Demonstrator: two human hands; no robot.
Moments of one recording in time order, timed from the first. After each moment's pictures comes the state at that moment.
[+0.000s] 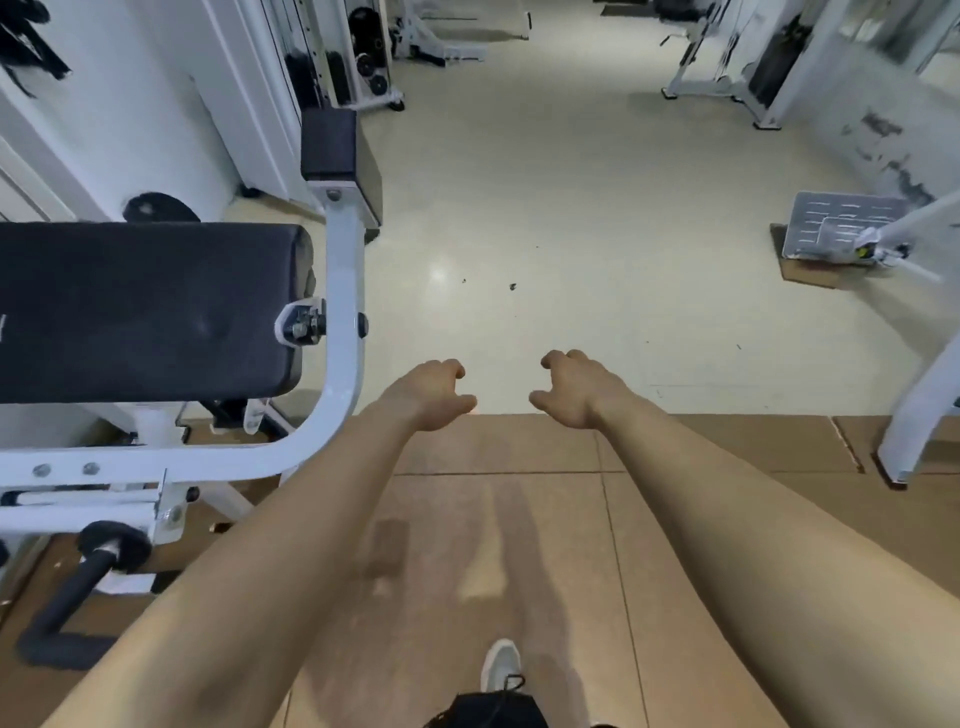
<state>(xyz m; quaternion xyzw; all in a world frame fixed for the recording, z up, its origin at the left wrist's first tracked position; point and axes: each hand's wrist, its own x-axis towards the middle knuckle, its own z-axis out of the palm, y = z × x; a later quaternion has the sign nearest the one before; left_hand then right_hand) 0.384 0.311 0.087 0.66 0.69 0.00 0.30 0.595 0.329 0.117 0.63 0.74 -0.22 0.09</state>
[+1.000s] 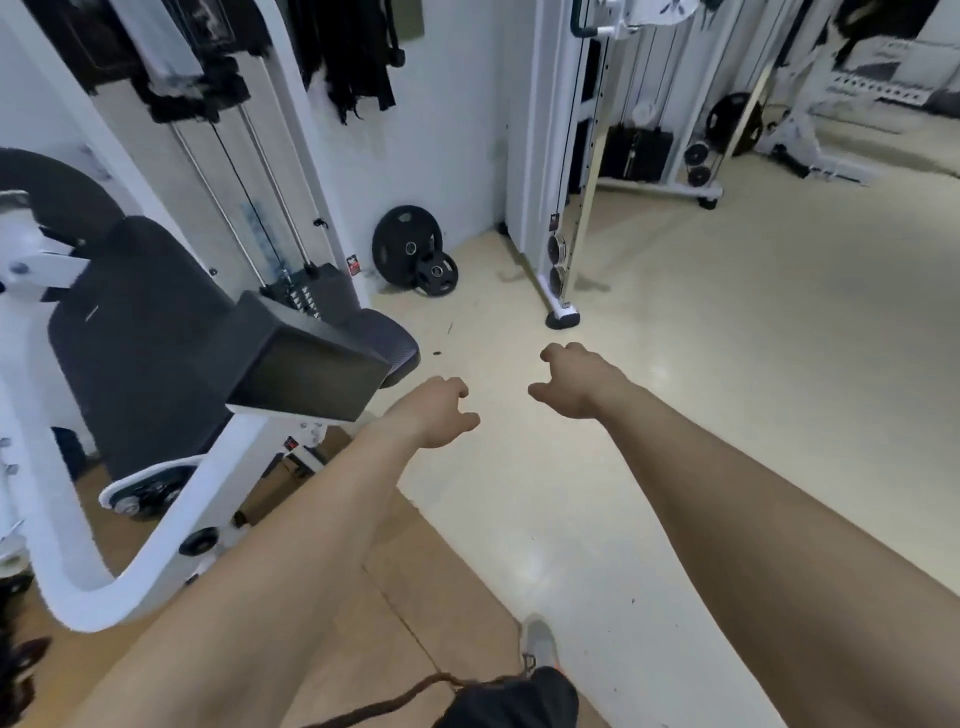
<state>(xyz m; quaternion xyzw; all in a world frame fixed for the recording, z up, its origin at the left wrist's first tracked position) 0.345 0.798 0.094 0.34 0.90 0.10 0.25 0.463 0.973 0.136 0.28 0.94 -0.16 0.13</state>
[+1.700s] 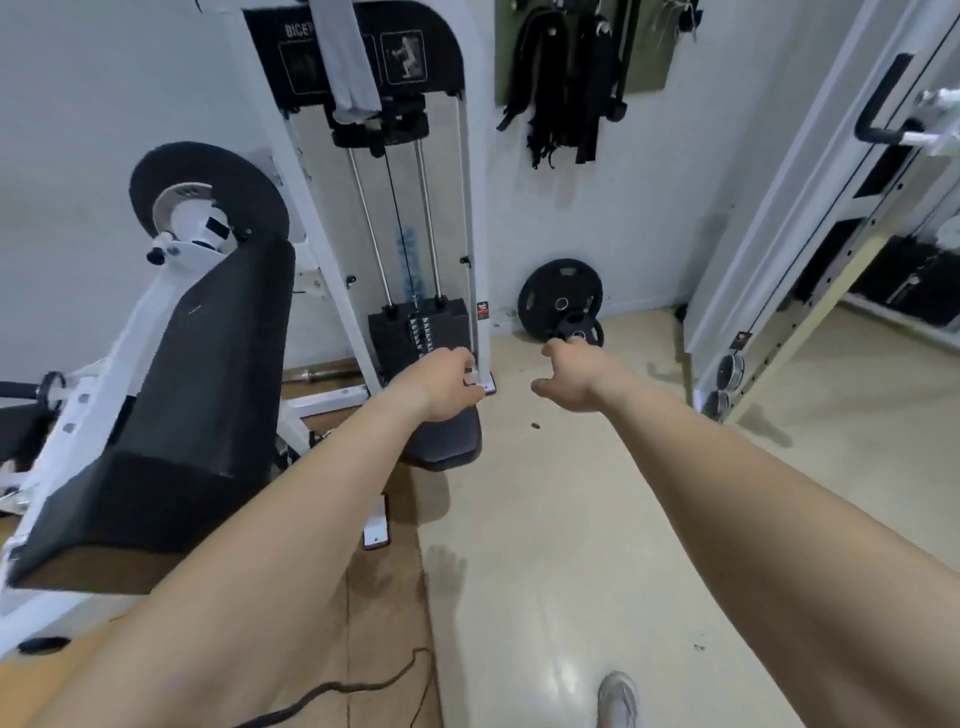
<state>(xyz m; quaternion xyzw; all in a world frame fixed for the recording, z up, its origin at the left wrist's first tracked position) 0.088 0.969 0.140 0.12 0.97 0.16 0.15 0.101 1.174 0.152 -0.01 0.98 -0.11 0.15</state>
